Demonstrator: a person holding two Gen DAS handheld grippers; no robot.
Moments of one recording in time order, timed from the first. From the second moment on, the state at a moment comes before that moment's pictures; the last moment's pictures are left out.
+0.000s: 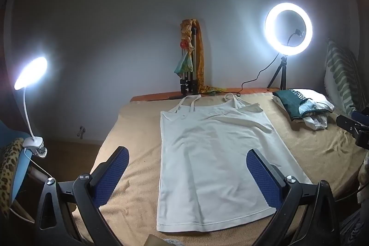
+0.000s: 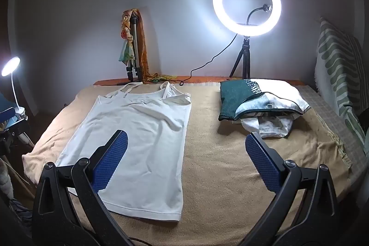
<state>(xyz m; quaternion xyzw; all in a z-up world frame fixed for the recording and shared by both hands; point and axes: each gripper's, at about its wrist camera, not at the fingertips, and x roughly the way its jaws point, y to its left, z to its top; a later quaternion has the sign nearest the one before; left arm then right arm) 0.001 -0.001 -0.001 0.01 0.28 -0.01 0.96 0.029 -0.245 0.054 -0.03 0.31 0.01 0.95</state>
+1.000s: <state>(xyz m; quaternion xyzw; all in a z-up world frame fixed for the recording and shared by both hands) -0.002 0.008 0.006 -0.01 0.27 0.01 0.96 0.028 -0.247 0.054 -0.03 0.30 0.02 0.95</state>
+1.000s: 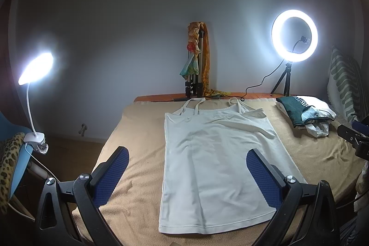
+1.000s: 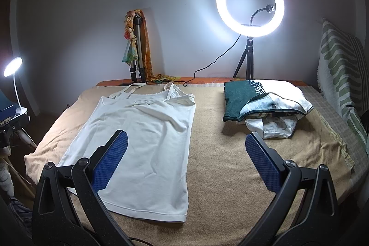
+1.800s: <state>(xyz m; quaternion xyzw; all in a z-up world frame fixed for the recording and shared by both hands) -0.001 0.010 0.007 -0.01 0.27 0.01 0.96 0.033 -0.240 0.052 -0.03 0.30 0.02 0.95</state>
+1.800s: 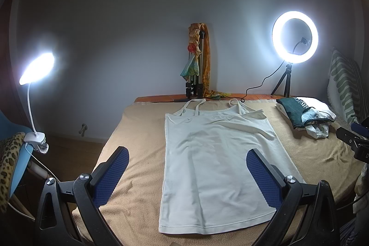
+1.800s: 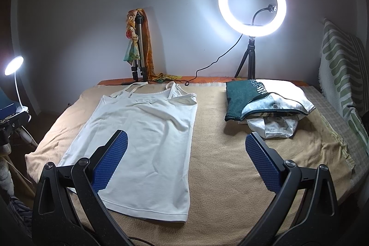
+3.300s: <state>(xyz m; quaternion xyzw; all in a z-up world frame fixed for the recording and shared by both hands) 0.003 0.022 -0.004 -0.01 0.28 0.02 0.96 0.043 -0.202 0.050 -0.02 0.31 0.04 0.95</state>
